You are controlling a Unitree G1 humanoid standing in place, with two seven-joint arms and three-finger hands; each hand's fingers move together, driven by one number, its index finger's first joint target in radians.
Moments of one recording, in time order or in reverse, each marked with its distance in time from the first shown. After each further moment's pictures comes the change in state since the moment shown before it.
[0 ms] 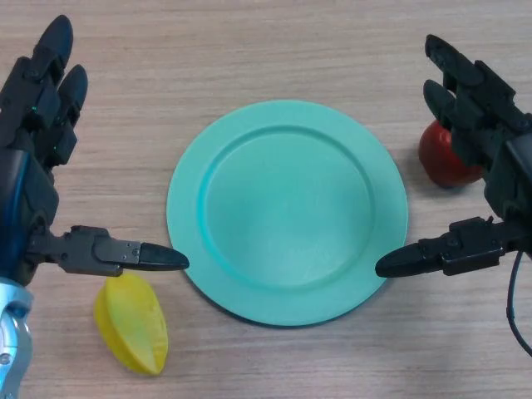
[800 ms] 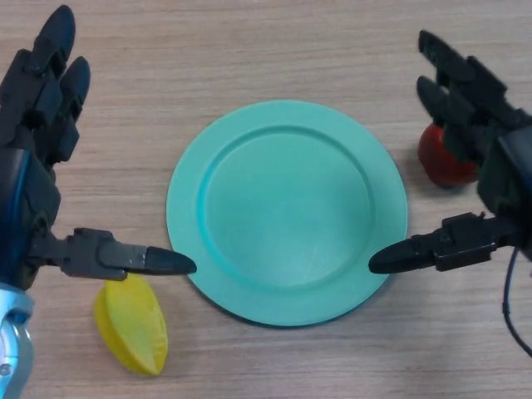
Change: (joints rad) left arm 0.039 -0.029 -0.019 -0.123 0.011 0.094 0.014; right arm -0.023 0.008 0.029 0.052 0.000 -0.012 -0.009
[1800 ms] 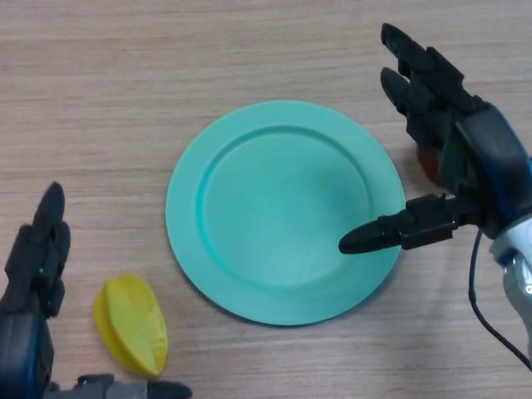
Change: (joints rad) left arm 0.476 -0.046 -0.094 0.153 0.162 -0.392 0.135; right arm -0.104 0.024 0.050 0.183 0.000 -0.123 -0.025
